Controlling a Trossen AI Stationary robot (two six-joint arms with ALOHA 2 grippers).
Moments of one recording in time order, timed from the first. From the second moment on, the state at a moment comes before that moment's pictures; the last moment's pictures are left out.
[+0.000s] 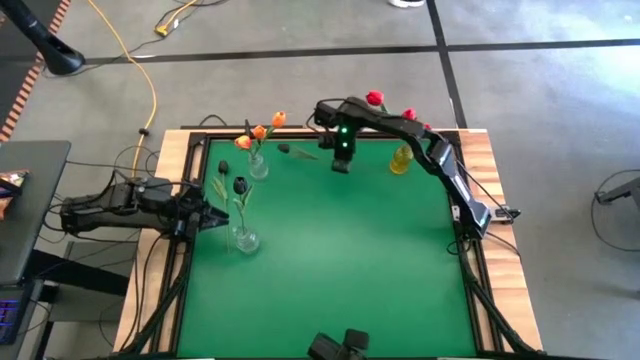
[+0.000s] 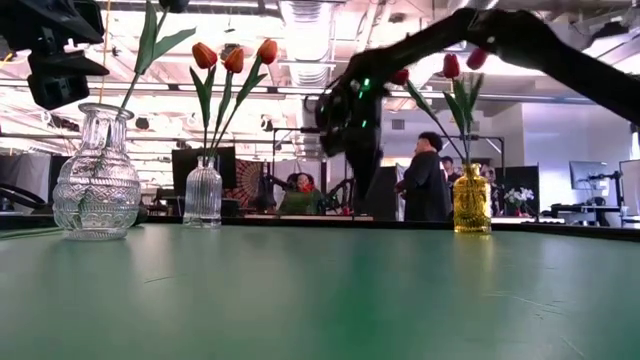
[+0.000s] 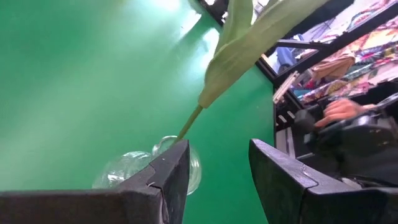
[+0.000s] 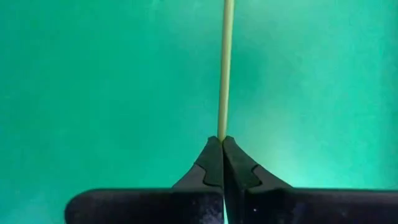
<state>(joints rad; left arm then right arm) 0.02 0.18 0.52 -0.74 0.09 -0.79 -0.55 2.35 2.16 -1.37 -0.14 -0.35</state>
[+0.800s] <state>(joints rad) 0.02 0.18 0.52 -0.67 0.17 -0.72 -0.43 1.87 2.16 -1.57 -0.23 0.04</state>
